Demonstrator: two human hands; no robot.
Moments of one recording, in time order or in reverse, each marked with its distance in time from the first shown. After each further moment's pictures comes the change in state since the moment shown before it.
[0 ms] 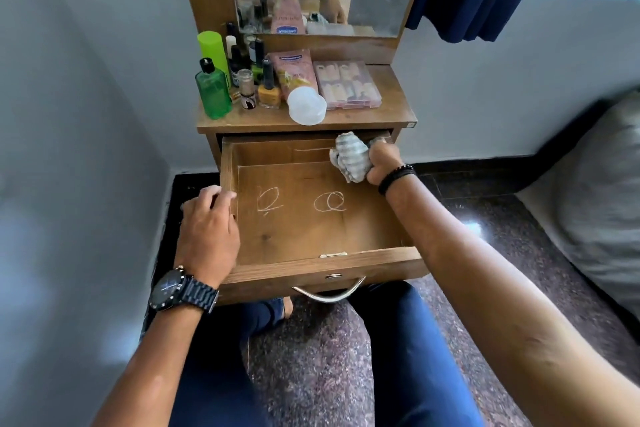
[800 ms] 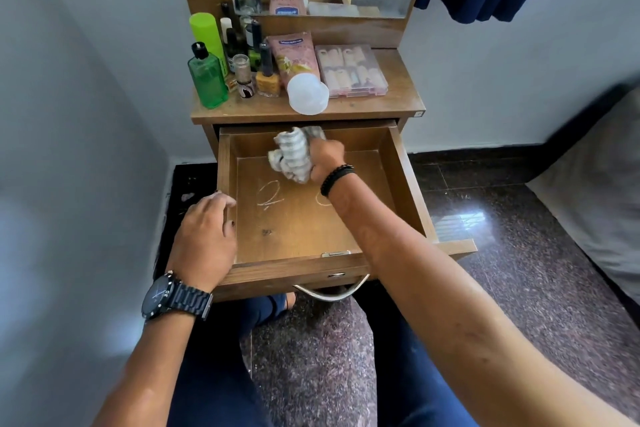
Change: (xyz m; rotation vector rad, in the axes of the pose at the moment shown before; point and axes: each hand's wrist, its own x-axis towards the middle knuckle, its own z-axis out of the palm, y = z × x) left_hand -0.006 -0.001 -0.004 -0.074 -0.082 -0.036; right_hand -0.099 0.013 0.072 0.047 -0.202 0.001
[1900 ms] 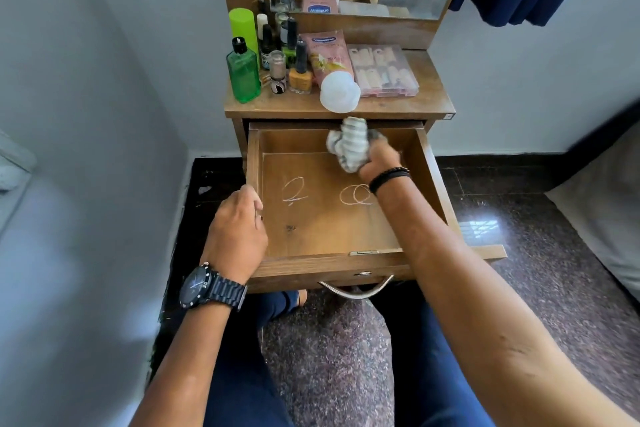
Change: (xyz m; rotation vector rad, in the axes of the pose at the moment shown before) left_hand 0.000 -0.005 0.006 -0.047 0.091 0.031; right_hand 0.069 0.012 -0.027 0.363 0.200 0.098
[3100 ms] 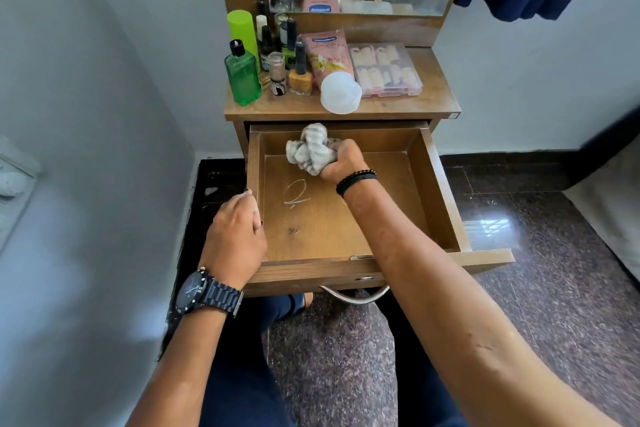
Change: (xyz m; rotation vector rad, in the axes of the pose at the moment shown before) left_hand 0.001 -0.003 0.002 0.049 0.002 0.009; right_hand -0.077 0.006 0.029 -0.068 -0.280 0.277
